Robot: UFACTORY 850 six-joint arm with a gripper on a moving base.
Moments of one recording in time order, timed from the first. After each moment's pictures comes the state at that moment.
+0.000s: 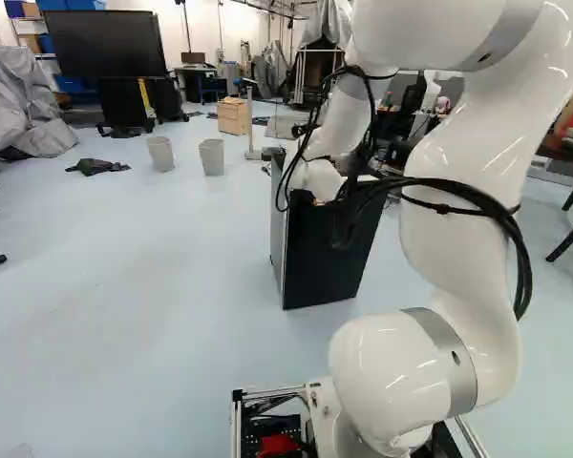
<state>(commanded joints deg) 2.1 -14.6 -39.3 11.8 56.7 -7.4</state>
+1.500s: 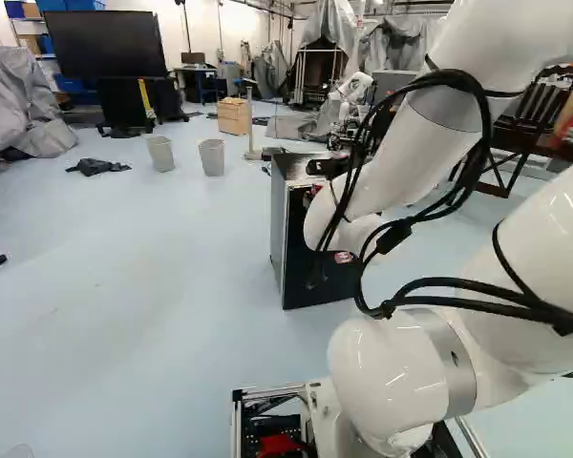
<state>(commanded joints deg) 0.2 13.2 -8.2 1.1 50.6 -0.7</state>
